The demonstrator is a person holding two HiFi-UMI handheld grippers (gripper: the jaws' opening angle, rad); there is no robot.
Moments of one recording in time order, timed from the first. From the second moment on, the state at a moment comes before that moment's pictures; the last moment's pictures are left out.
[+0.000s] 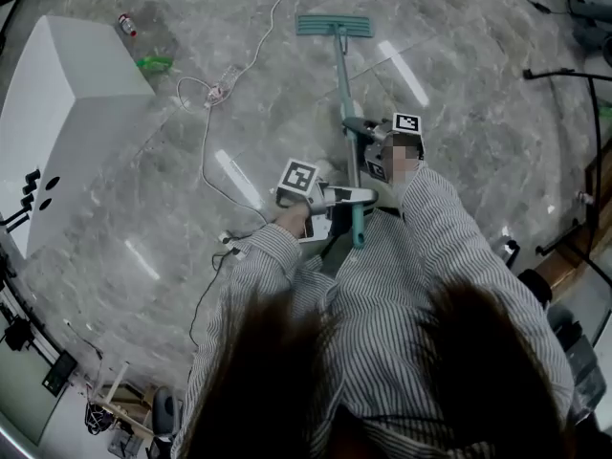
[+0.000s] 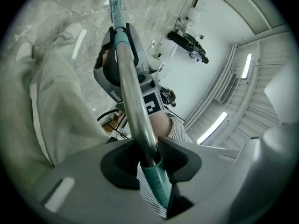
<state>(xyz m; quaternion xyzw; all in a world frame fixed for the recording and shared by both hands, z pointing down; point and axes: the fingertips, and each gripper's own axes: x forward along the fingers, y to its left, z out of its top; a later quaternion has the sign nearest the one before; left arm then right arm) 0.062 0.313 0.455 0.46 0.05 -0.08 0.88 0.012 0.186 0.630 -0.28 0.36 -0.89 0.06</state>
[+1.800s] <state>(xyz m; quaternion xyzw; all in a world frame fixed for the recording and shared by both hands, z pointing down) 0.088 0.330 0.446 0.44 0.03 -0.09 0.89 0.025 0.211 0.619 -0.25 0.34 -0.91 0.03</state>
